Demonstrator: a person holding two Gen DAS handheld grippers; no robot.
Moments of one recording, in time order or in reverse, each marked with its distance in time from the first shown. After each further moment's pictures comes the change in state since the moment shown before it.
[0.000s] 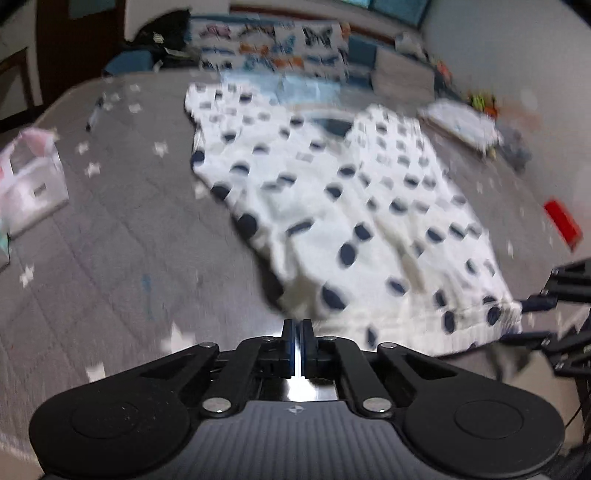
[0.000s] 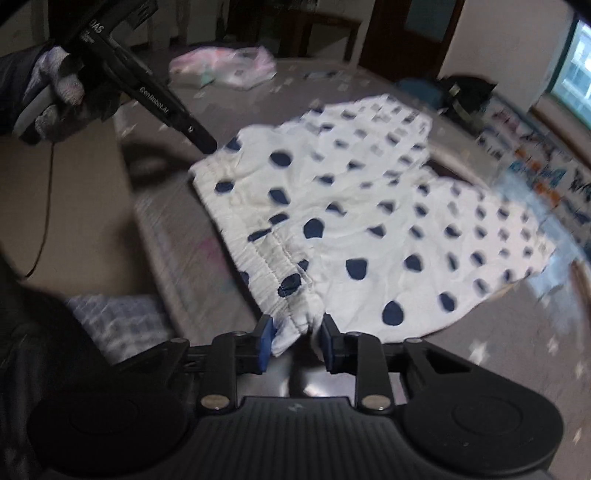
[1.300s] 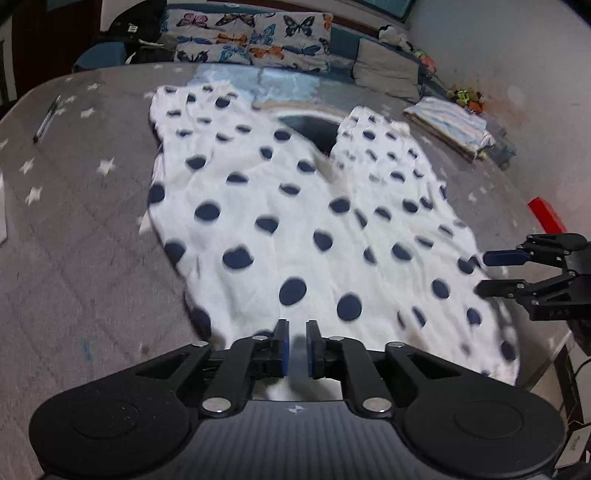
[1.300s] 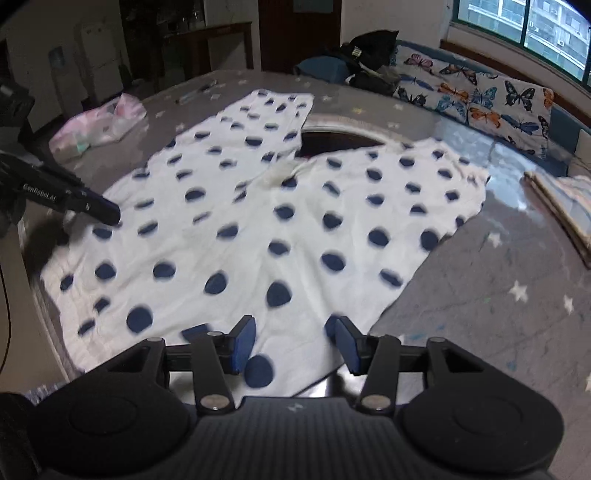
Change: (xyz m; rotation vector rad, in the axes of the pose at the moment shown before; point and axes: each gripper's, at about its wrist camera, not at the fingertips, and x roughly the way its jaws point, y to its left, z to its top) left arm 0.041 -0.014 0.067 0.011 -0.010 -0.076; right arm 0.024 -0.130 0.009 0.349 -0.061 -0.097
